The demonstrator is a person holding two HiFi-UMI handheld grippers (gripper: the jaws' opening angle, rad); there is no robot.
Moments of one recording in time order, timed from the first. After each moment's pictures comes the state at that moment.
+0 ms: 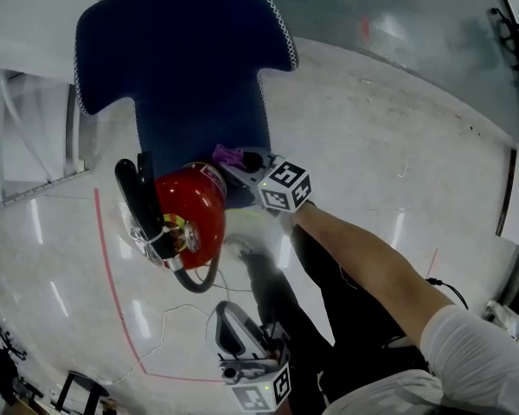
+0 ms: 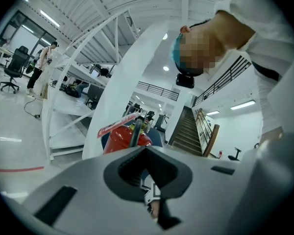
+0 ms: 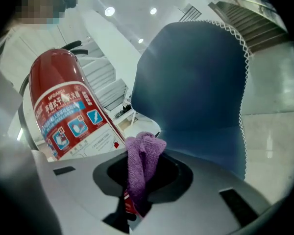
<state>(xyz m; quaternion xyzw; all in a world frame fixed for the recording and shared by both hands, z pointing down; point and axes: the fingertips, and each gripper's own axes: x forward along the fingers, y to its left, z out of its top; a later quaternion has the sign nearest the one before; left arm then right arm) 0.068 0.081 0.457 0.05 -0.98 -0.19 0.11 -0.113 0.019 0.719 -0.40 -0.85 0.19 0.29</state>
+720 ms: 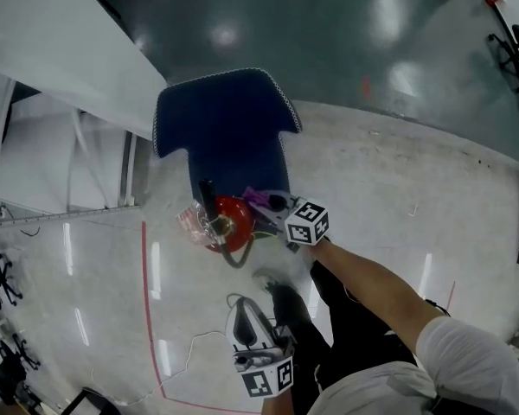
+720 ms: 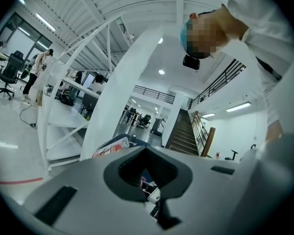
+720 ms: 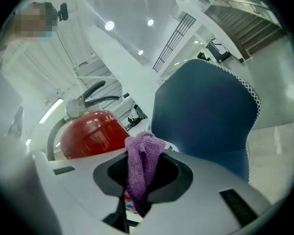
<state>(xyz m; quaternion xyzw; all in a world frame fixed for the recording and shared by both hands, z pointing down) 0.036 0.095 0.370 0.06 -0.98 -0.17 0.10 -0.135 0.029 0.581 -0.40 -0.84 0.25 0.25</state>
